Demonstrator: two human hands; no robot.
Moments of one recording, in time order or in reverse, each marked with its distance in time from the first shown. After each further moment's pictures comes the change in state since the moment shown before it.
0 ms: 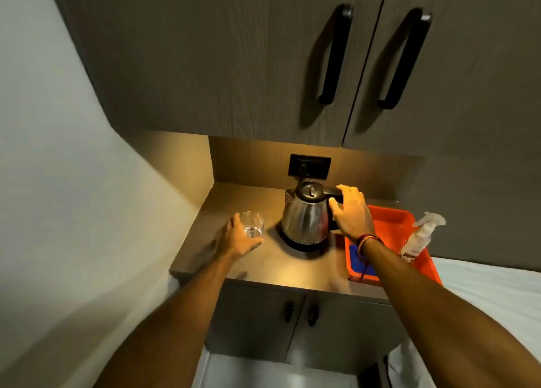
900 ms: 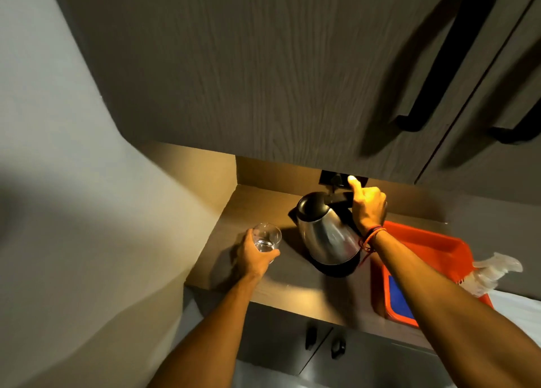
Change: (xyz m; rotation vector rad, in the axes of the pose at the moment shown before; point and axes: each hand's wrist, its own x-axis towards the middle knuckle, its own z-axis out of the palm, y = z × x) left_hand 0.046 -0.028 0.031 -0.415 0.285 -0.136; right_hand 0.097 -0.035 0.061 0.343 0.150 0.239
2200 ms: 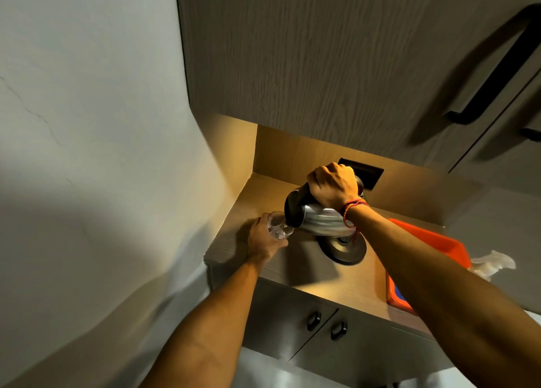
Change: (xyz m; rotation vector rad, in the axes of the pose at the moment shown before) left_hand -0.019 0.001 -0.057 -0.024 -0.151 0.138; right_hand -0.069 -0.125 0.030 -0.762 -0.237 -0.824
